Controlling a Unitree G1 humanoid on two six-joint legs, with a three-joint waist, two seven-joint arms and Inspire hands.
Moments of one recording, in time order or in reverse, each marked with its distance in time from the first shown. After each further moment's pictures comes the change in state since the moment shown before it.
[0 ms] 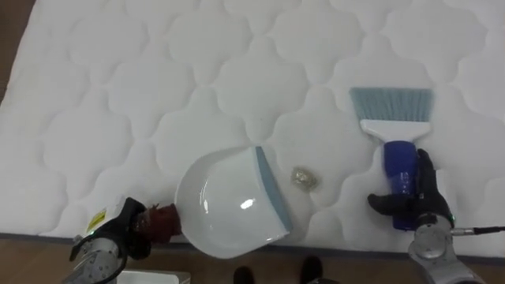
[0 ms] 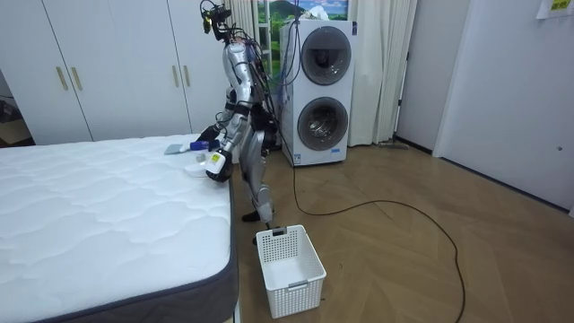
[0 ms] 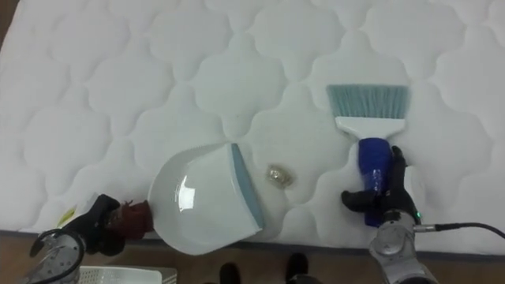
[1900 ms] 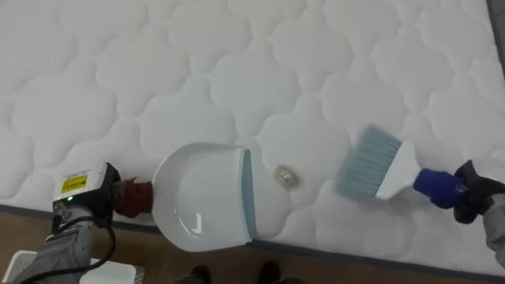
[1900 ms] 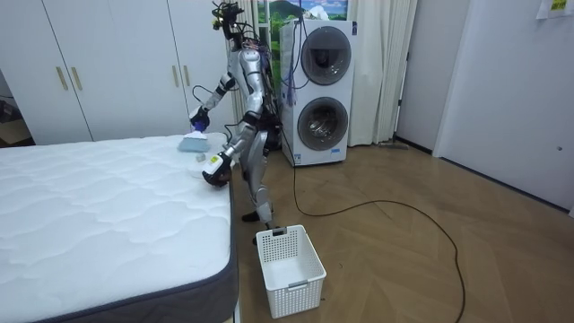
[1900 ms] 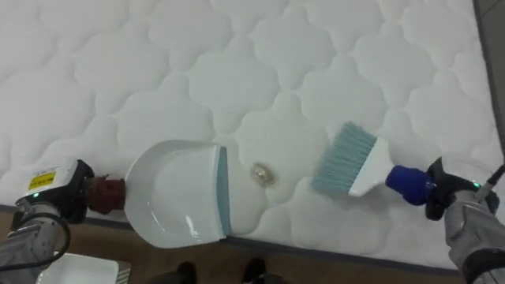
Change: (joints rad) left arm -0.047 0.137 -0.030 -0.100 0.307 0.107 0.149; right arm -0.142 -0.293 0.104 -0.048 -0.769 0.279 0.246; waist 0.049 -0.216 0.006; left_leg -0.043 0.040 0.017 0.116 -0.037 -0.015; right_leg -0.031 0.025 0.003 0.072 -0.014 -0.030
